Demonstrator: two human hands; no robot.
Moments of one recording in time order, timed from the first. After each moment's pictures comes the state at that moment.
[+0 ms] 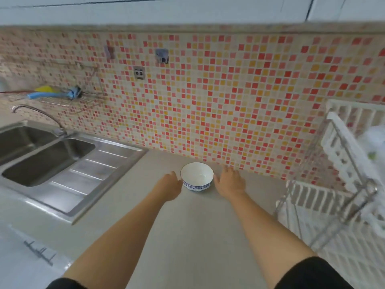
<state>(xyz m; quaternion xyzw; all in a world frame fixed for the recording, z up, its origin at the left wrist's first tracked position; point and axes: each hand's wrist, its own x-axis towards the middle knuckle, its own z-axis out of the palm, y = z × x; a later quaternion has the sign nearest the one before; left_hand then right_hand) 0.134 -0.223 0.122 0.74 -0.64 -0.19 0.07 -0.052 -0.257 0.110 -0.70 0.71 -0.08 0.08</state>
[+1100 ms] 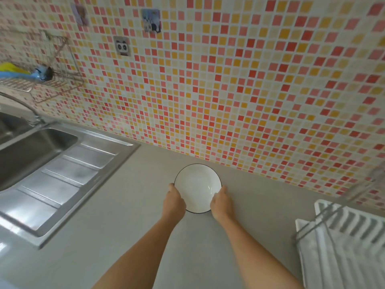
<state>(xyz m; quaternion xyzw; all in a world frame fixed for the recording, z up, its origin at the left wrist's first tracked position) 0.118 -0.328 0.019 0.78 -0.45 -0.36 0.27 -0.017 -0.352 -0.003 -0.57 0.76 -0.18 0.27</state>
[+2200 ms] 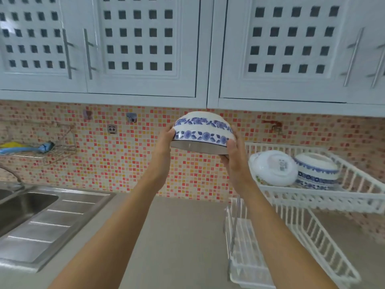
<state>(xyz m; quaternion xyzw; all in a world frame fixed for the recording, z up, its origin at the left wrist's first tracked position) 0.053 -0.031 0.349 0.30 -0.63 -0.38 0.61 -0.123 -0.021 0.327 -0.61 0.34 -0.65 0.29</state>
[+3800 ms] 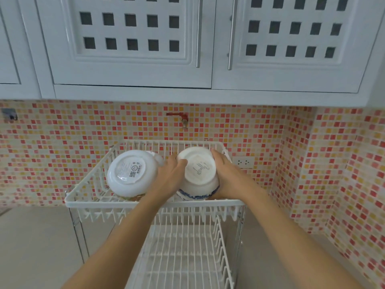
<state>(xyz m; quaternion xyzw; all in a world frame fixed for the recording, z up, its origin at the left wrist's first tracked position) -0.384 -0.061 0.302 0.47 -0.71 -0.35 0.39 -0.563 -0.027 0.303 -0.75 0.62 -0.20 -0.04</state>
